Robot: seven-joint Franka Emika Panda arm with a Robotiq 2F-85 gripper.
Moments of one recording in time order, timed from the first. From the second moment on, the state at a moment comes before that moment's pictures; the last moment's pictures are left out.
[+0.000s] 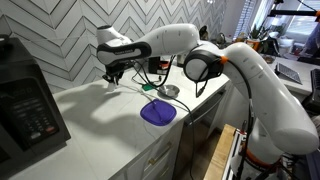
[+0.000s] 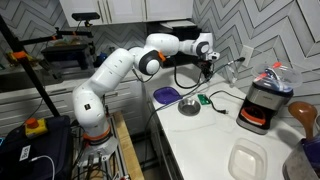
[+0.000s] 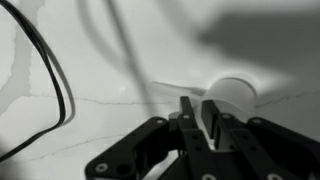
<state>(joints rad) 0.15 0.86 -0.01 -0.94 -0.17 1.94 0.35</state>
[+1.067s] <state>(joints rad) 0.21 0.54 0.00 -1.16 -0.26 1.82 0.23</state>
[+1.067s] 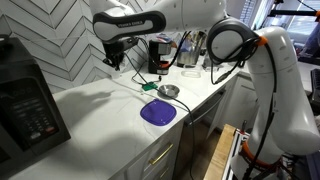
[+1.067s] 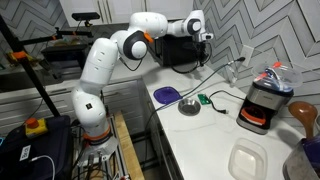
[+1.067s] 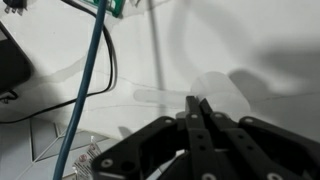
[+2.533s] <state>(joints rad) 0.11 -0.09 0.02 -2.17 -0.25 2.15 0.72</state>
